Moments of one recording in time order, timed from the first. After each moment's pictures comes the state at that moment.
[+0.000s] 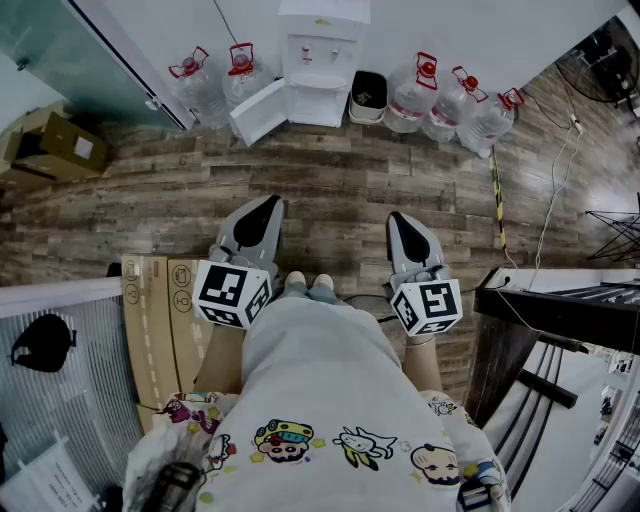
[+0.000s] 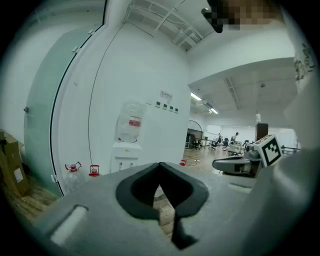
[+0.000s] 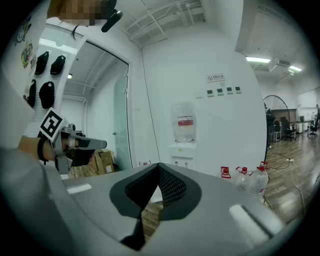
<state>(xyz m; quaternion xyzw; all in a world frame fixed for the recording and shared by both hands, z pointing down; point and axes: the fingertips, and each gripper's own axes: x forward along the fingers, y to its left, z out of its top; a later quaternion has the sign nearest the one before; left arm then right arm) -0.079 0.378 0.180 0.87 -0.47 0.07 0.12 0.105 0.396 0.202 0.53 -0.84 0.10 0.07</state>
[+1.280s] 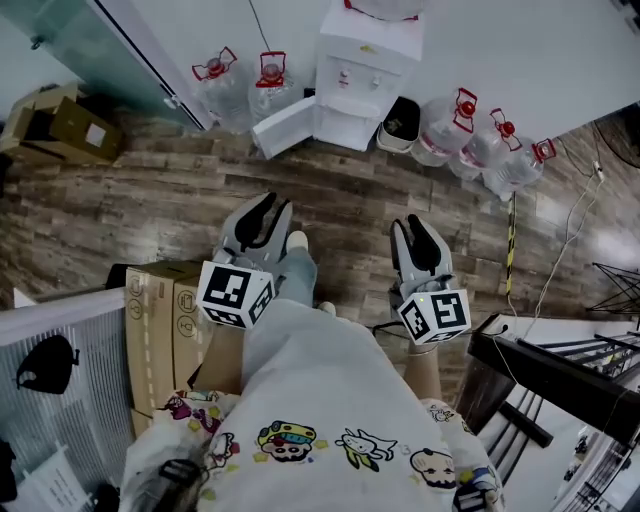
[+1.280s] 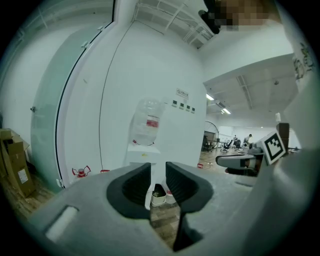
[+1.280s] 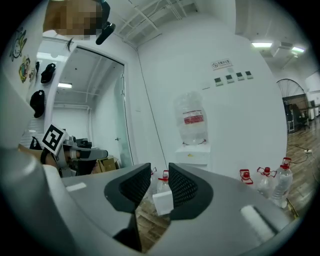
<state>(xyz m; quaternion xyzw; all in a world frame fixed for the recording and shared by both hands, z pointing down) -0.126 0.238 0.200 0.85 -0.51 0.06 0.13 0.068 0.242 0.208 0.49 -0.86 0.12 0.04</state>
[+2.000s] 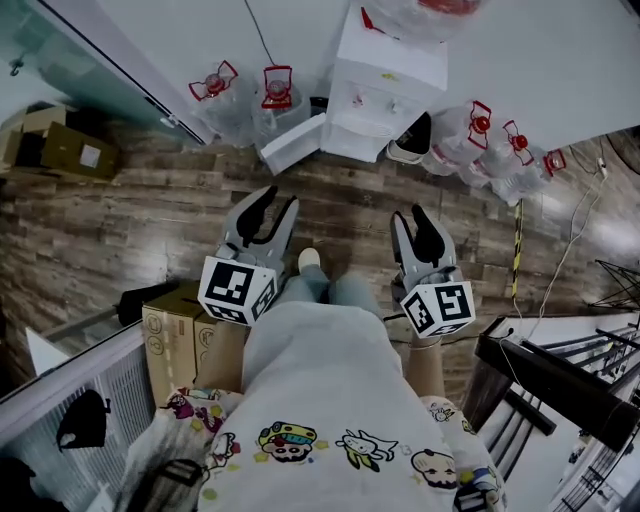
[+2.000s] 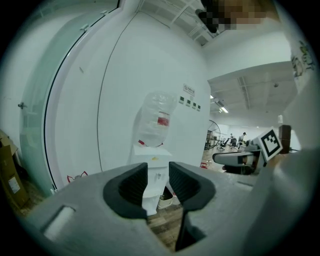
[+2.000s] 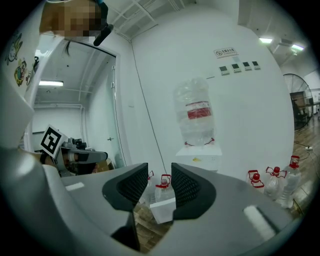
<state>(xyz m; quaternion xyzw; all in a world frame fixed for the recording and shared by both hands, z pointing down) -0.191 0.096 0.206 0.86 -0.49 0.07 0.13 -0.004 0.102 0.208 0.51 -0.85 0.14 0.04</state>
